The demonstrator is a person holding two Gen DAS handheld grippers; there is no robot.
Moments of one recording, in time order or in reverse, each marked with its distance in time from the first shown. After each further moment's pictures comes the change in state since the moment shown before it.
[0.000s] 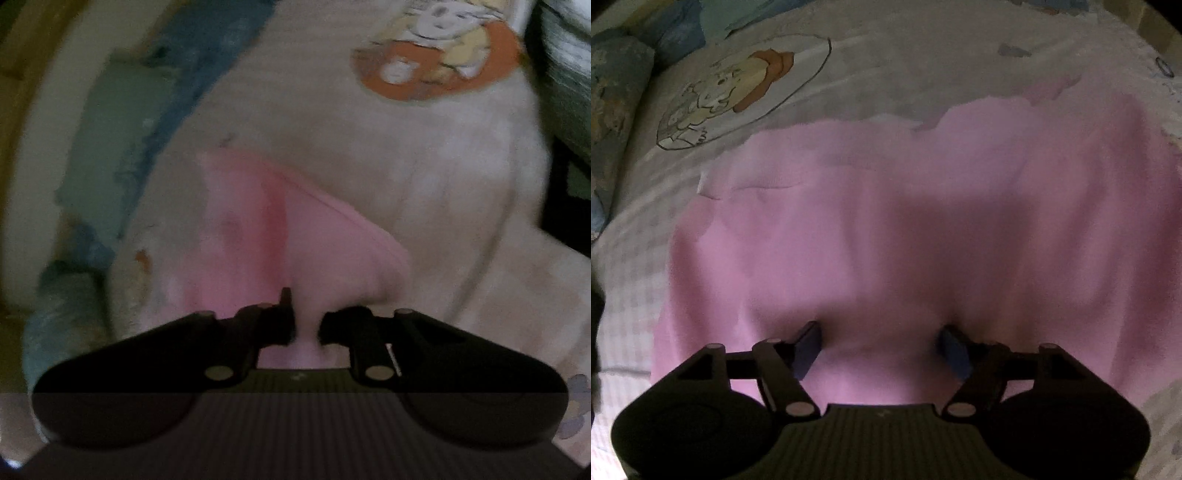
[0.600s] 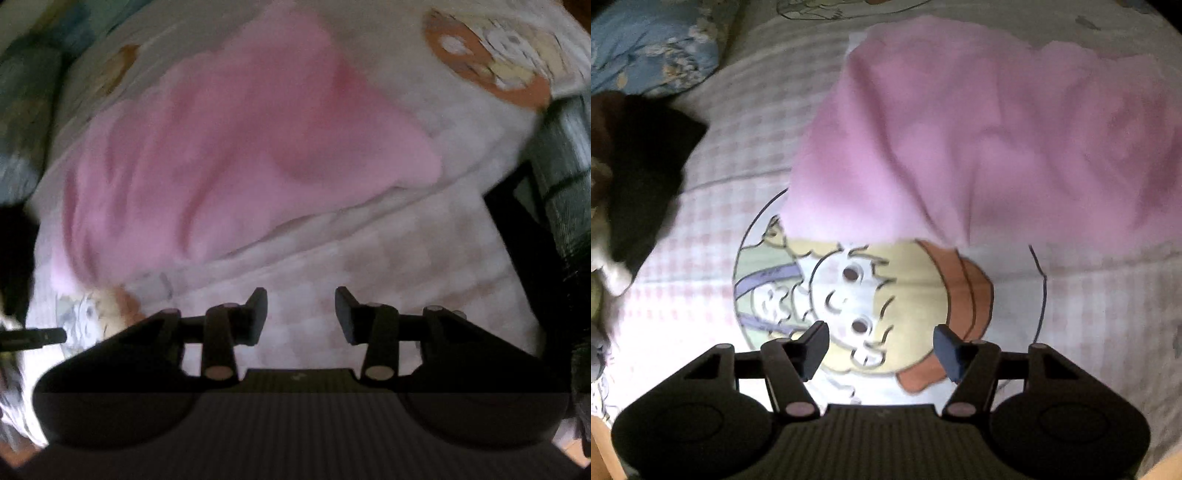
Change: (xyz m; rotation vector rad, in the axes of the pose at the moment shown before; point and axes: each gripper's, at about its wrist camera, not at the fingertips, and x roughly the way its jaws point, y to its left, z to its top) left arm -0.093 0.088 -0.112 -0.183 0.256 0.065; right arm -0.044 0.070 -0.055 -0.606 0.356 -0.270
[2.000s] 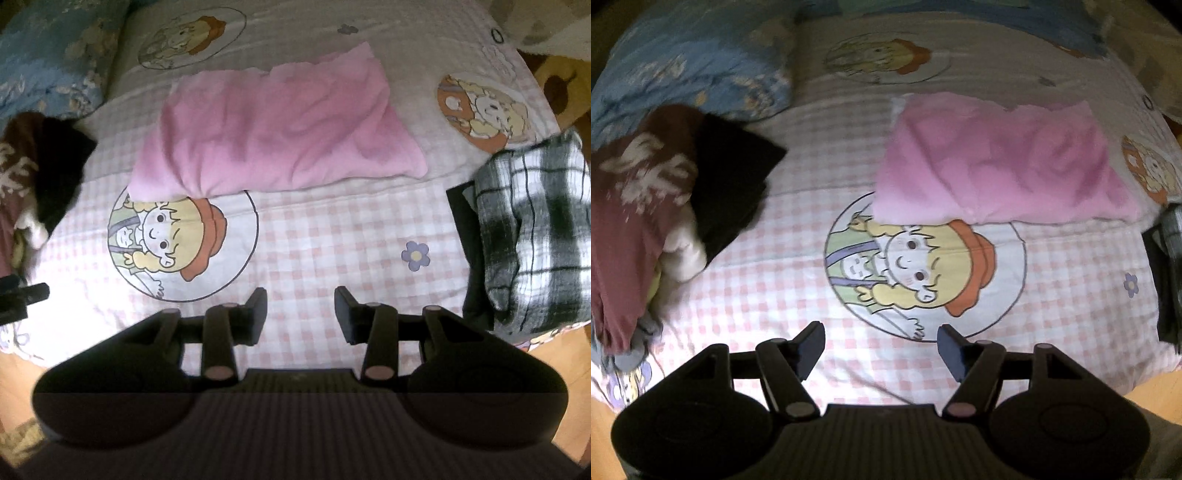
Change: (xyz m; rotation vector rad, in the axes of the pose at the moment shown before) left arm -0.158 0.124 -0.117 -0.005 -0.166 -0.078; right arm -0.187 0.129 -0.071 -0.207 0.035 -0.141
